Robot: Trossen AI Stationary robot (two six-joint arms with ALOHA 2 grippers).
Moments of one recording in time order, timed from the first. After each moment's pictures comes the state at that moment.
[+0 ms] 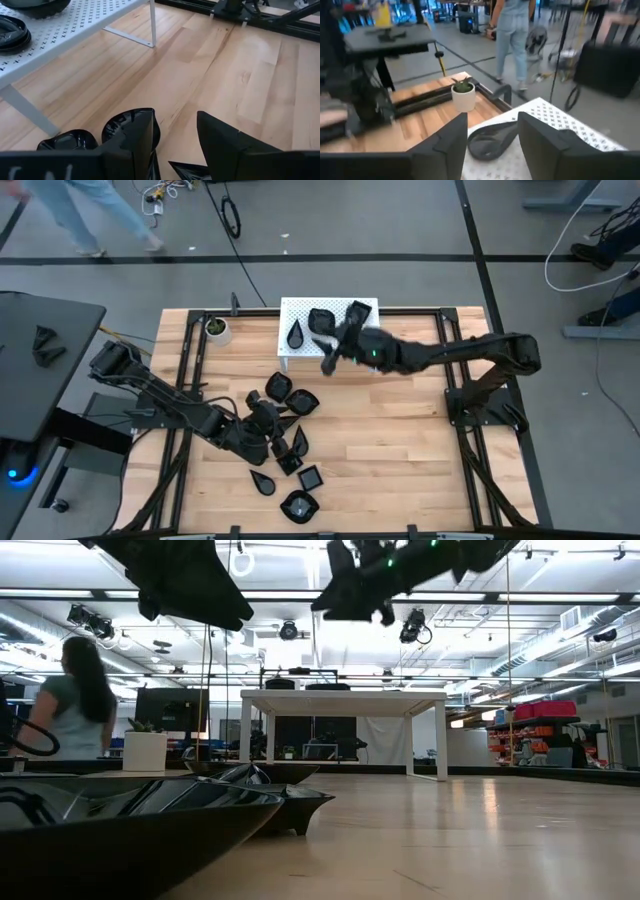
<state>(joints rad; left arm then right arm) -0.53 1.42 0.87 -0.24 -0.89 -0.72 -0.10 1.56 1.05 0.31 0.41 0.08</state>
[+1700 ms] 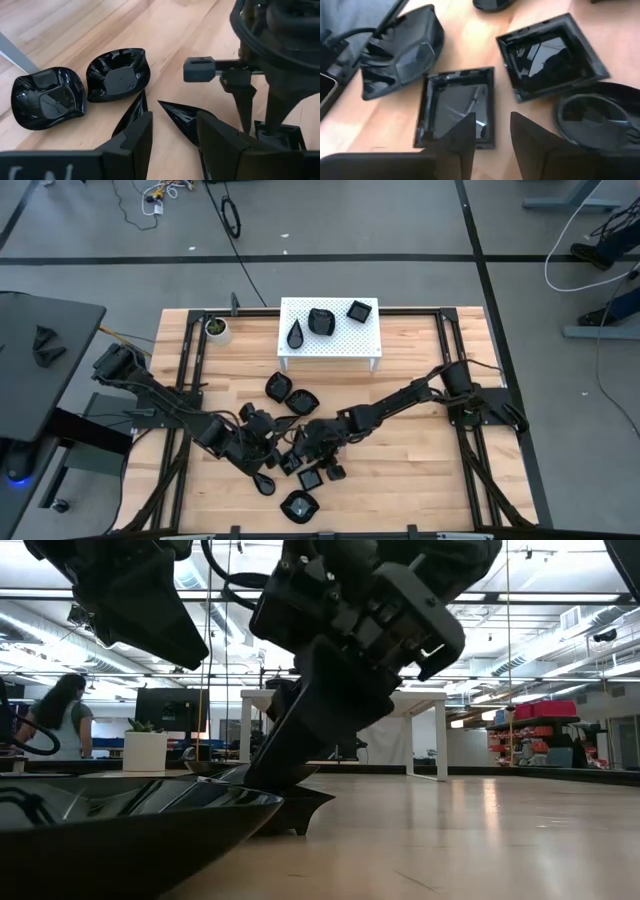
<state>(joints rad) -0.60 1.47 0.88 -0.42 -0.75 -0.98 0.25 2.14 1.32 0.00 -0.35 0.00</state>
